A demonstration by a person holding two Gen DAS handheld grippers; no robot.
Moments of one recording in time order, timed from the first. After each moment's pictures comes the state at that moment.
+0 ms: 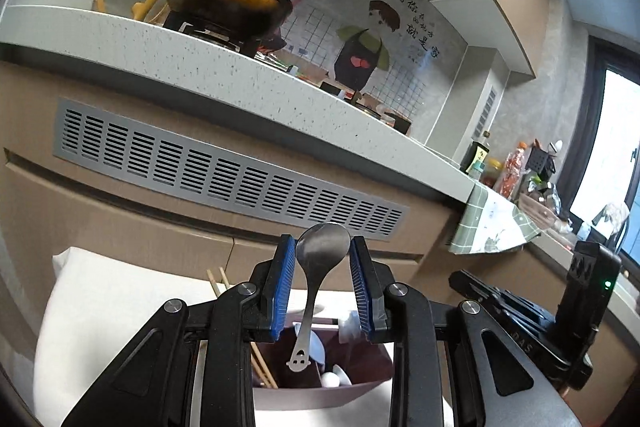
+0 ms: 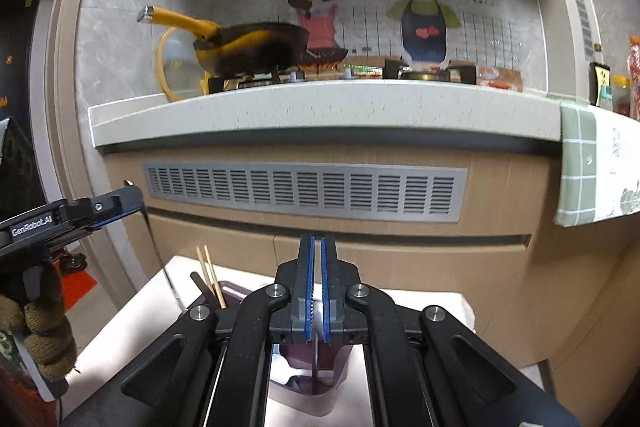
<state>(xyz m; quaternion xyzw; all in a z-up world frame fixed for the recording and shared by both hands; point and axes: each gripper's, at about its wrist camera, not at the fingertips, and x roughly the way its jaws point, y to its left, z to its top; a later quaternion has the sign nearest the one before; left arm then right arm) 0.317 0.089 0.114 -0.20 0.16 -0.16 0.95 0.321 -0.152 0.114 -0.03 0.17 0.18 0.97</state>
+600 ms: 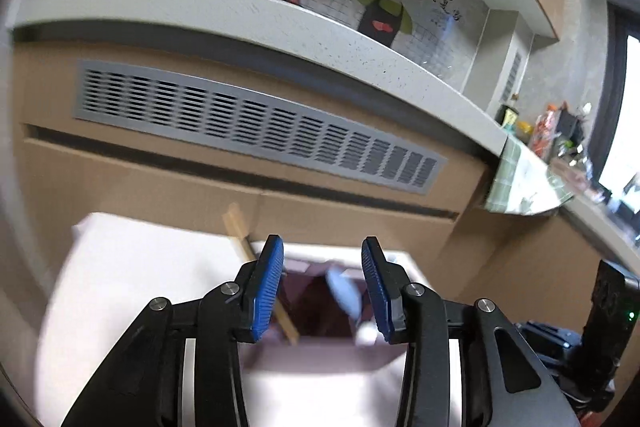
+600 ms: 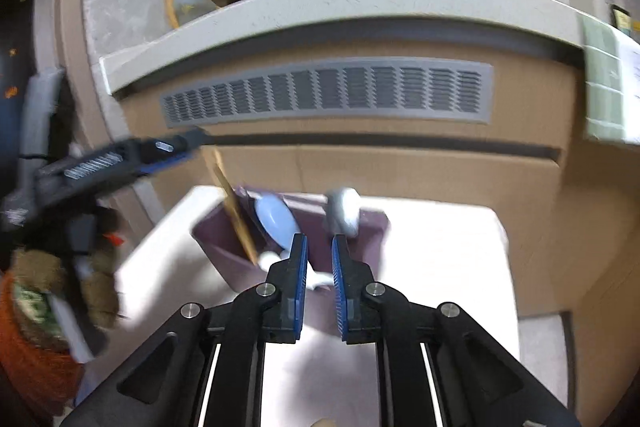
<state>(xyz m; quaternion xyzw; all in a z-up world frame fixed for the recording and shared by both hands) 0.292 0.071 0.068 -0.15 0.21 -0.10 0.96 0.294 -0.157 0.042 -0.03 0.27 0.20 0.94</state>
